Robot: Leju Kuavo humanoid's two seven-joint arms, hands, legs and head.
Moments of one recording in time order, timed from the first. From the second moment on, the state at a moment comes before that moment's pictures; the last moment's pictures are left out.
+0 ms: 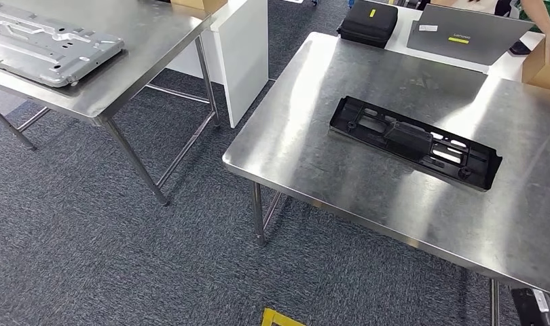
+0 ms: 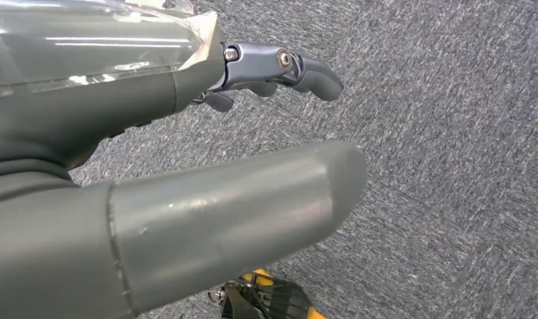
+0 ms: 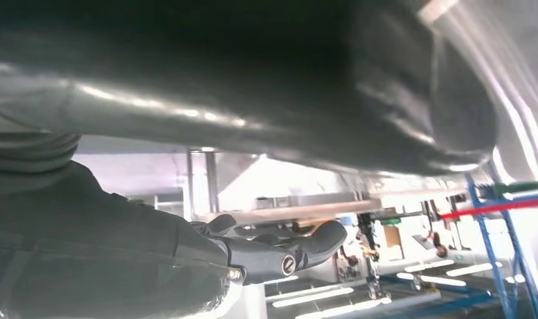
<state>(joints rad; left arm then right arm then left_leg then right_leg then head) -0.10 -0.23 0.92 -0.21 -0.71 0.42 -0.64 -0.14 -0.23 -1.03 -0.79 1.20 -0.69 -0.40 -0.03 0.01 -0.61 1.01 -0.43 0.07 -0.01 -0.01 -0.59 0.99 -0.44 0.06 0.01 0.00</state>
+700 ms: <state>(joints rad) -0.11 -0.22 0.89 -0.21 -0.83 0.42 -0.56 -0.11 0.01 -1.26 -0.36 1.56 -0.66 0.16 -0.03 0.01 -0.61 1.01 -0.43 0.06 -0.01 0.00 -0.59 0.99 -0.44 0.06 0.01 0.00</state>
